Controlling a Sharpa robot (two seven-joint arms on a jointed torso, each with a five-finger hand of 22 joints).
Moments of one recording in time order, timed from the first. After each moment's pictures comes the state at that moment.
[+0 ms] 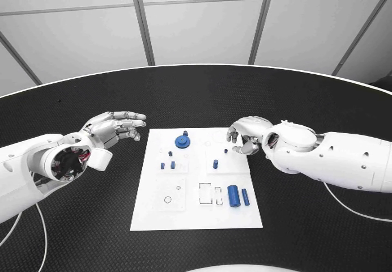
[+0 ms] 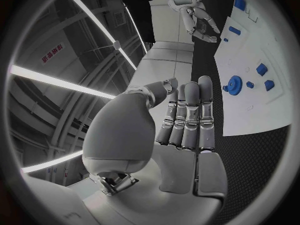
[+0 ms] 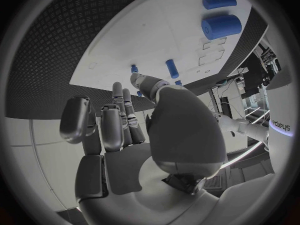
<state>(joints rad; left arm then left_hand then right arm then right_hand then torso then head) 1.30 -0.92 -0.10 1.43 0.03 0.00 0.16 1.34 -0.17 0.66 -0.08 0.11 0.82 0.18 0.56 0.16 0.92 0.11 0.65 0.20 1.02 0.04 1.11 0.48 0.17 0.95 0.12 1.01 0.56 1.25 -0.88 -0.13 1.51 -1.67 -0.27 -0.20 1.31 -0.26 0.64 0.06 0.13 0.93 0.15 0.27 0.37 1.08 0.08 0.20 0.29 1.47 -0.01 1.38 1.22 0.07 1.43 0.09 1.27 1.19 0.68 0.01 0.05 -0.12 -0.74</state>
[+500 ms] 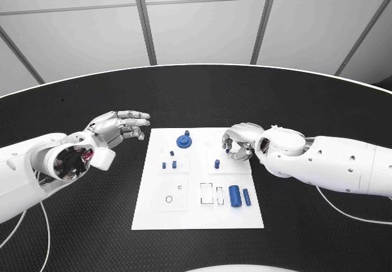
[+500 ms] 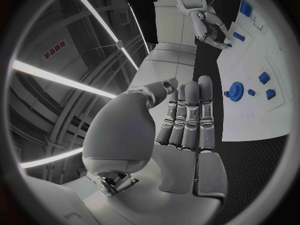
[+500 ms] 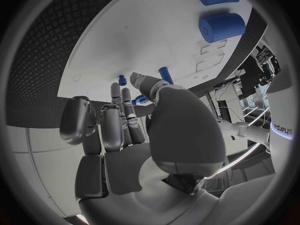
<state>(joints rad) 1.30 -0.92 -0.10 1.45 0.05 0.02 0.16 1.34 -0.16 0.65 -0.08 0.11 0.82 0.18 0.56 0.16 0.92 0.11 0.65 0.20 1.01 0.04 1.10 0.48 0.17 0.95 0.12 1.00 0.55 1.23 -0.82 -0.13 1.47 -1.67 -0.23 -0.21 1.32 -0.26 0.65 0.05 0.14 0.93 0.15 0.27 0.37 1.10 0.09 0.19 0.27 1.47 -0.01 1.38 1.23 0.07 1.43 0.09 1.28 1.20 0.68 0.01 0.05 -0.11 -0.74</state>
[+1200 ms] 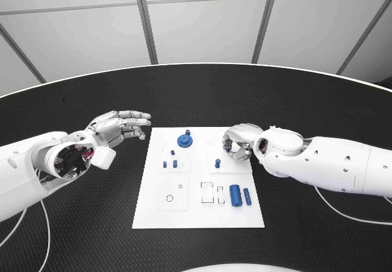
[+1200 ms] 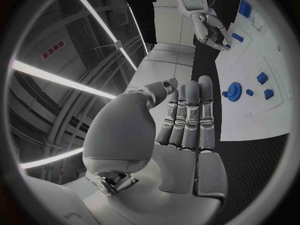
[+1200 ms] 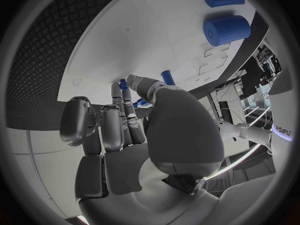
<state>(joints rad) 1.30 -0.92 -0.10 1.44 0.05 0.02 0.14 1.34 -0.16 0.64 -0.08 0.11 0.81 0.19 0.56 0.16 0.91 0.12 0.64 0.19 1.01 0.05 1.10 0.47 0.17 0.94 0.13 0.99 0.55 1.22 -0.80 -0.13 1.44 -1.67 -0.22 -0.21 1.34 -0.23 0.67 0.04 0.16 0.95 0.15 0.28 0.37 1.14 0.08 0.19 0.25 1.47 -0.01 1.38 1.24 0.07 1.44 0.10 1.29 1.21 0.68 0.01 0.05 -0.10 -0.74</state>
